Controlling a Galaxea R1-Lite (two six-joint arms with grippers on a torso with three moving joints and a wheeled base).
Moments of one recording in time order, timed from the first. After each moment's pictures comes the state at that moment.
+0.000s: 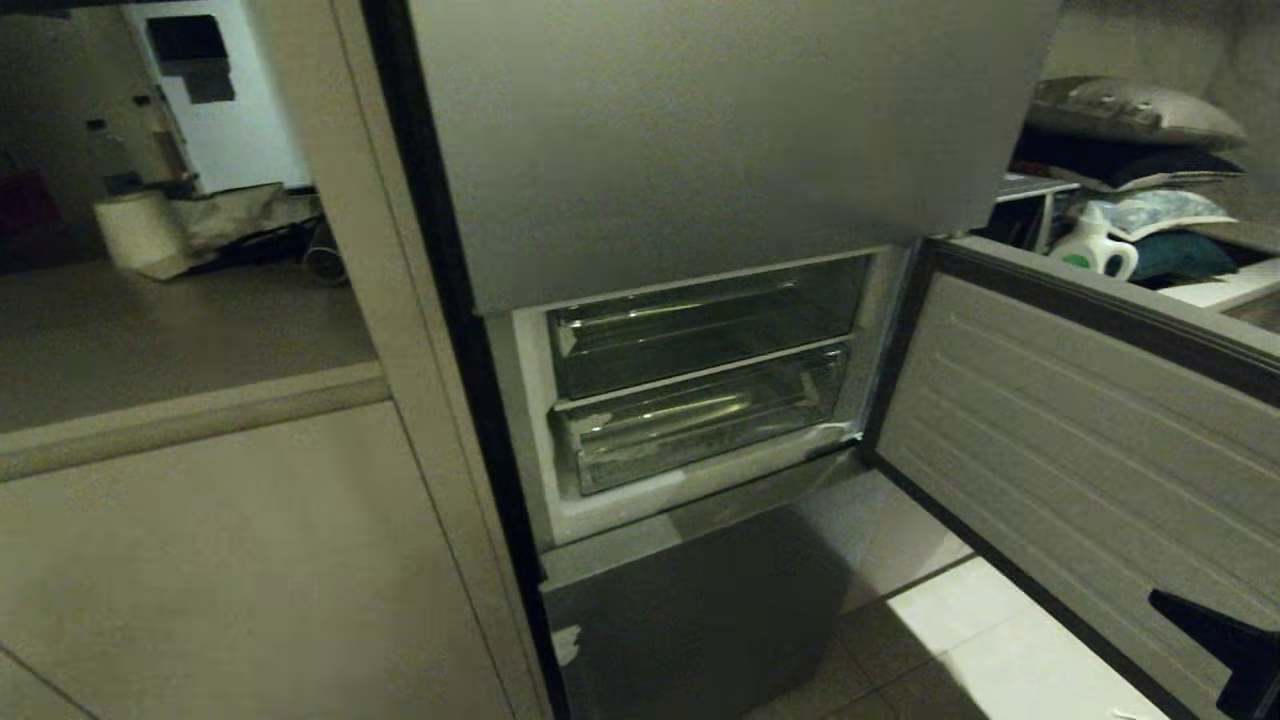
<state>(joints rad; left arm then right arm) -0.01 0.00 -0.01 0.03 0.00 0.01 -0.20 1.06 -0.05 -0.70 0.33 0.20</state>
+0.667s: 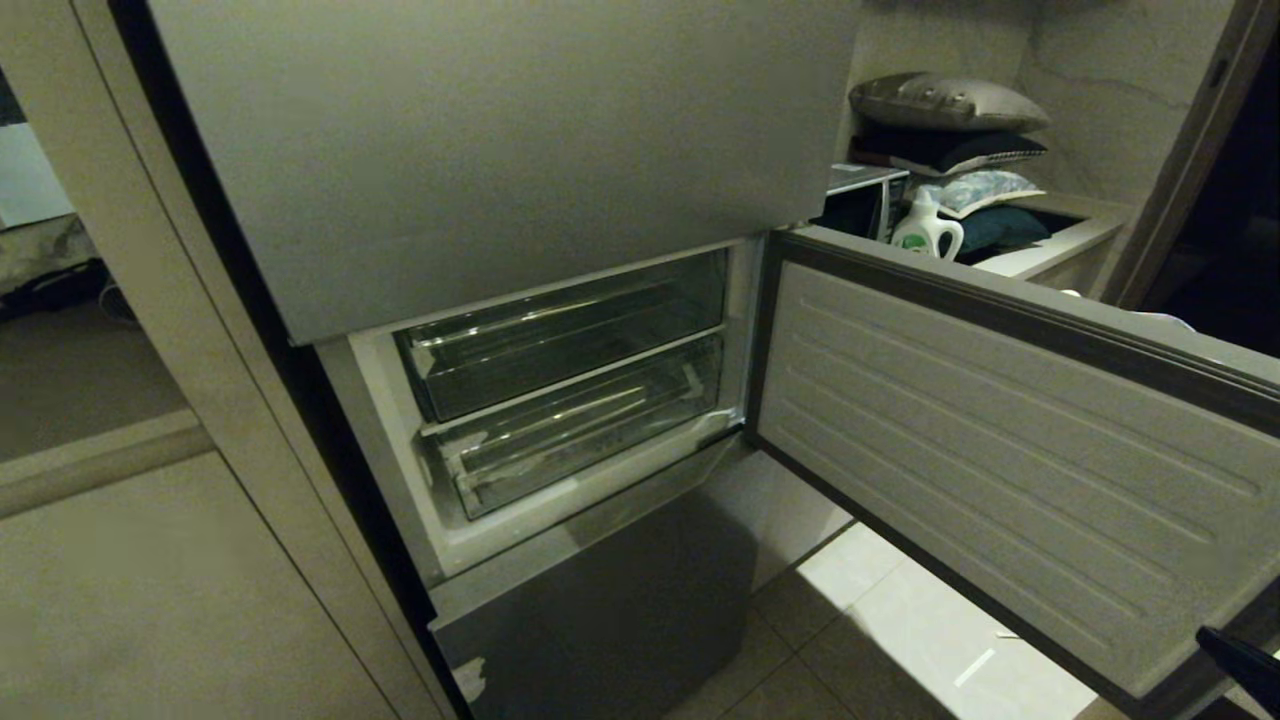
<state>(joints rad) -0.01 0.00 -0.01 0.03 0.00 0.01 -0.20 0.75 0.00 -0.58 0.32 0.18</state>
